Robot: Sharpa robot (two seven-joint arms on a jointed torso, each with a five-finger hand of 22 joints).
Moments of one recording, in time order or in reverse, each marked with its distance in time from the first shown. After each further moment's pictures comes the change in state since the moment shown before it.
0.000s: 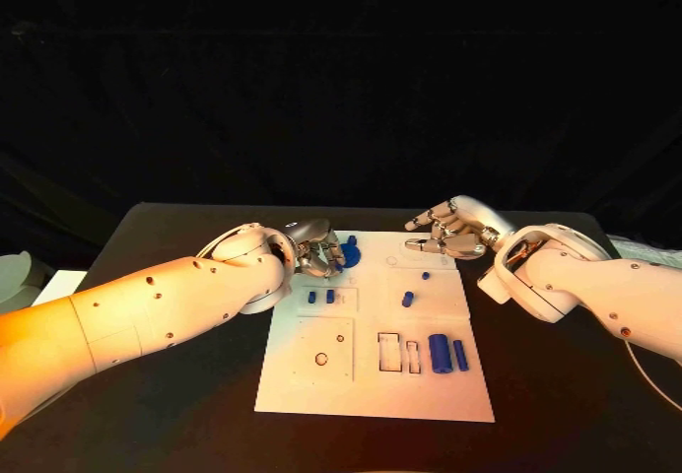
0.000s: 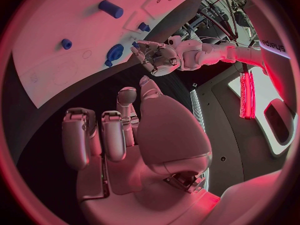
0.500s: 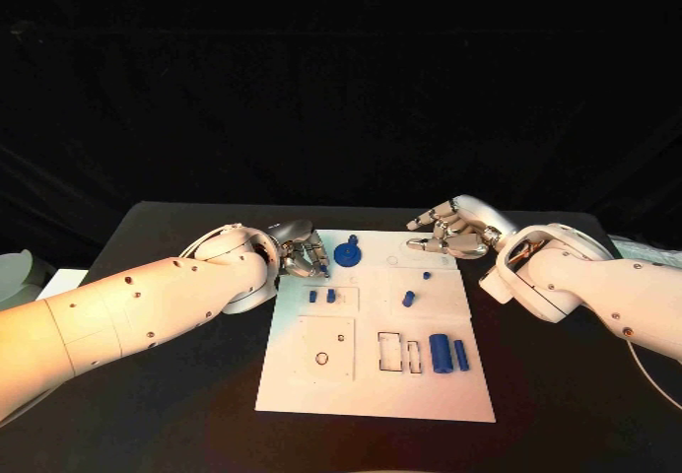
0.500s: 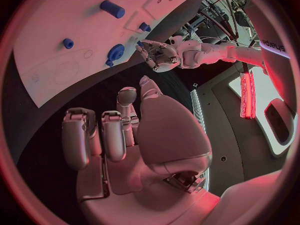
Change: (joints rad) left arm -0.001 -0.053 0.000 0.011 0.037 0.018 -0.024; left_hand -0.008 0.000 0.003 -0.003 0.000 0.000 0.000 -0.005 0.000 0.000 0.000 -0.003 0.000 0.000 0.000 0.000 0.000 0.000 0.000 0.000 0.000 0.001; right arm 0.000 -0.003 0.000 -0.002 0.002 0.000 0.000; right_hand 0.000 0.000 0.000 0.000 0.000 0.000 0.000 0.000 0.000 0.000 0.000 0.000 0.000 0.000 0.000 0.000 0.000 0.000 0.000 0.000 0.000 0.000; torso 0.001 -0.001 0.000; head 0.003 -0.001
